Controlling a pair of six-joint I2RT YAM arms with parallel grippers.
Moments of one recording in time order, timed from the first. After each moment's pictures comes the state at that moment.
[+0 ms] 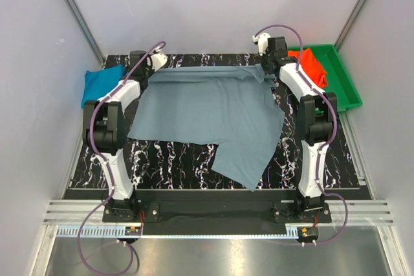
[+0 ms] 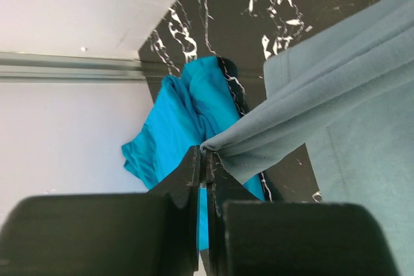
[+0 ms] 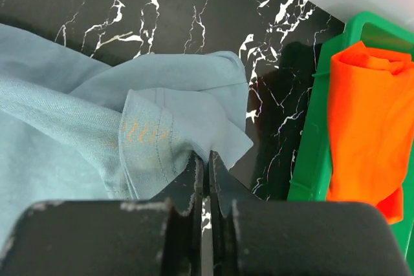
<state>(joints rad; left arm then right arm) -0.07 1.98 1.46 -0.01 -0.23 0.85 0.17 2.18 1.88 -0.37 0.08 -0.37</state>
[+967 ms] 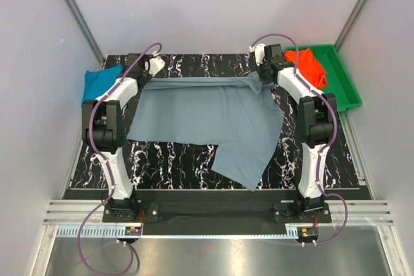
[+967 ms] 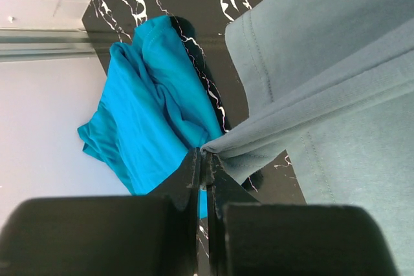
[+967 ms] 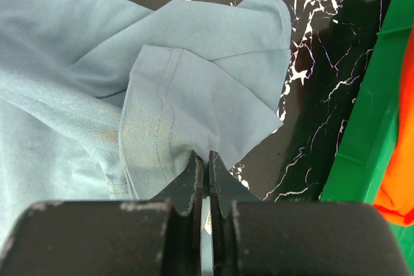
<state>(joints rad) -0.04 2.00 1.50 -0.23 -0.19 0.81 0.19 2.14 1.77 -0.43 0.05 -0.35</state>
